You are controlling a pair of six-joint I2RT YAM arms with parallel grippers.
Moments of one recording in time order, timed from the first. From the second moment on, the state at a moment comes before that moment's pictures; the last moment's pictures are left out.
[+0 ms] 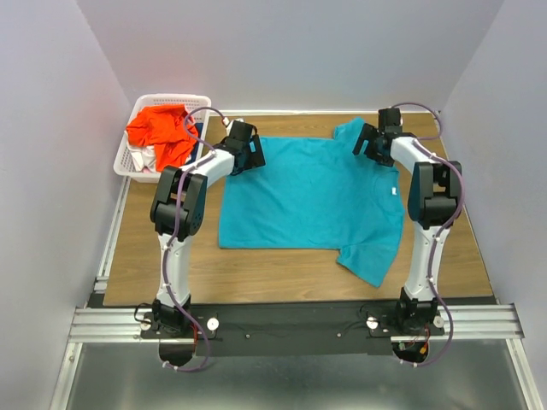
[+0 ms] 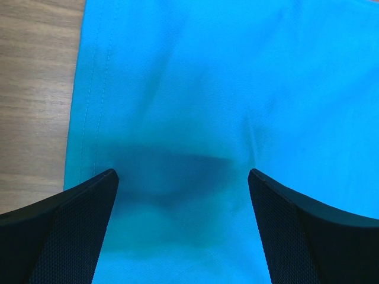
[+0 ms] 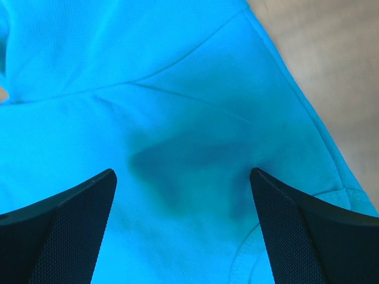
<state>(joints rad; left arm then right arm) -0.34 2.16 1.58 -0.25 -0.16 -0.50 0.05 2.20 1.66 -0.35 0.05 0.39</state>
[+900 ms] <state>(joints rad) -0.38 1.58 1.17 -0.28 -0.20 -0.59 0.05 1.57 1.35 -0.35 0.04 0.47</state>
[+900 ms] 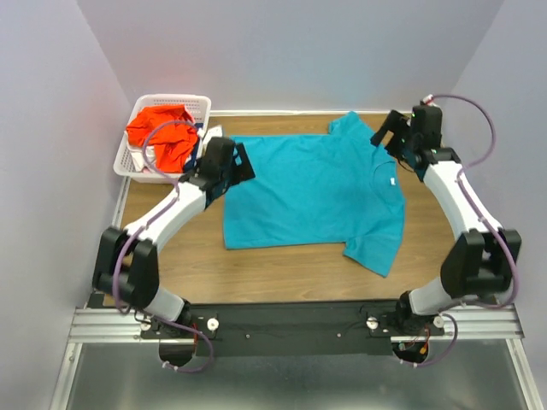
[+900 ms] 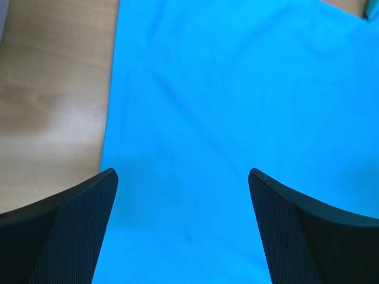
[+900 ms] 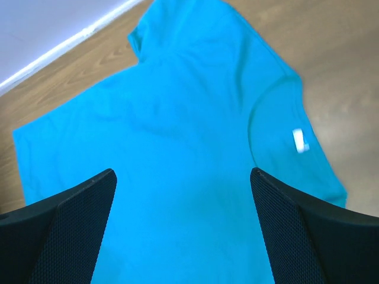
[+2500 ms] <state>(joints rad) -0.54 1.20 0.51 -0.31 -0.27 -0.97 0.07 1.19 0.83 -0.41 0.05 0.59</state>
